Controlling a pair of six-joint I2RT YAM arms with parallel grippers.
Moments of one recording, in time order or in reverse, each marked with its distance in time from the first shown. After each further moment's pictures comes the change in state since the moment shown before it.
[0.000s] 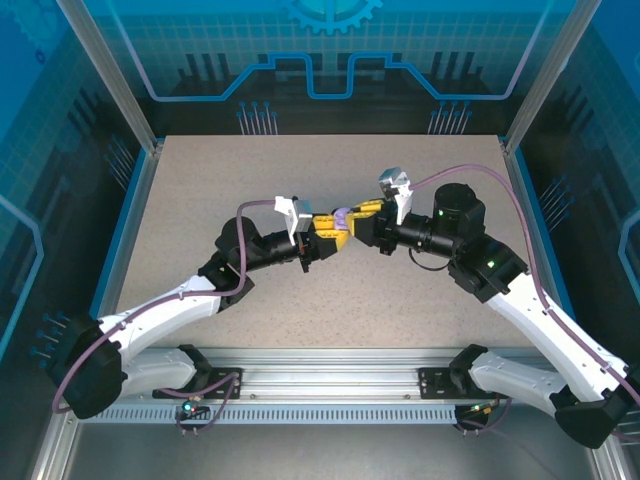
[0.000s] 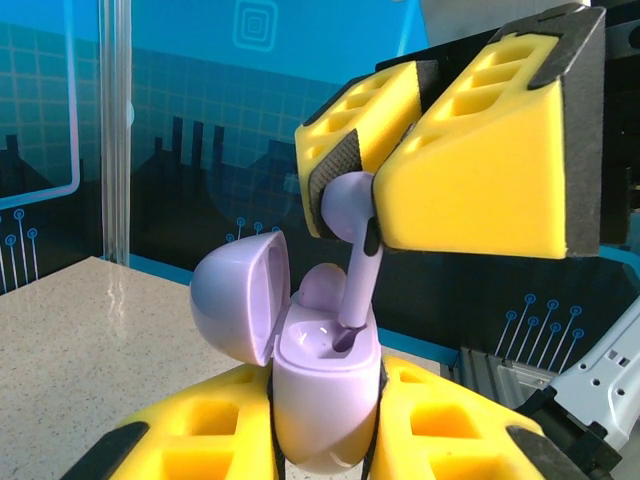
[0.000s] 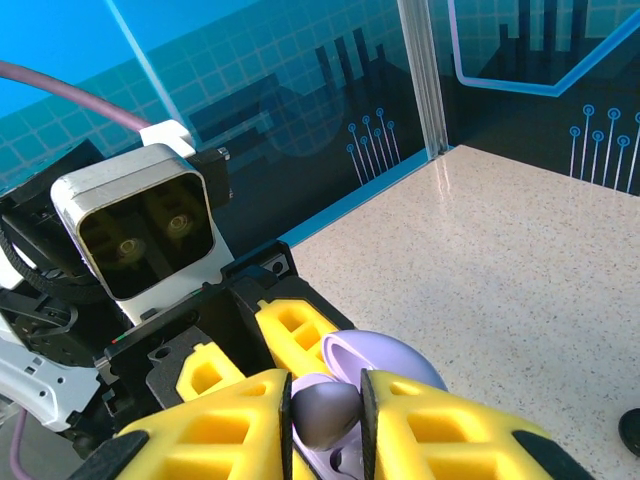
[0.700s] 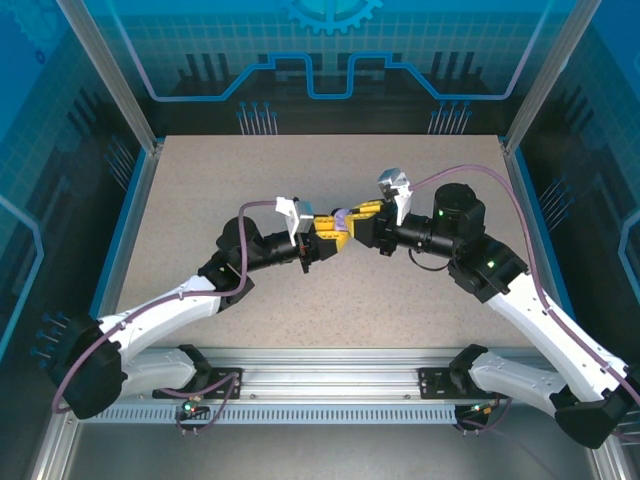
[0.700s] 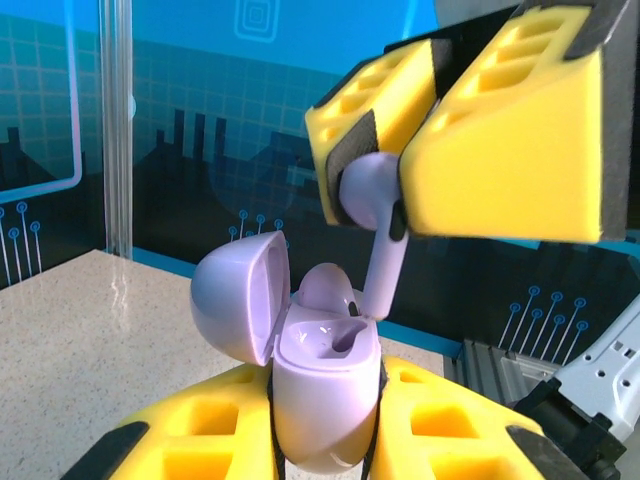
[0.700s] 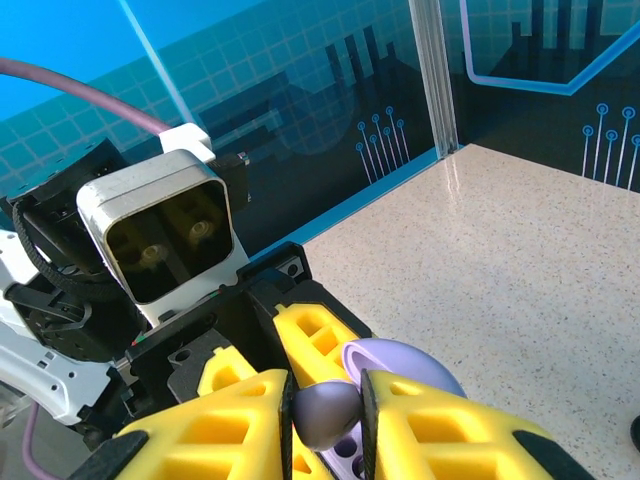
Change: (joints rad) left arm 0.000 0.000 0.000 -0.014 -0.001 0.014; right arm 0.000 0.000 0.000 0.001 -0.025 0.000
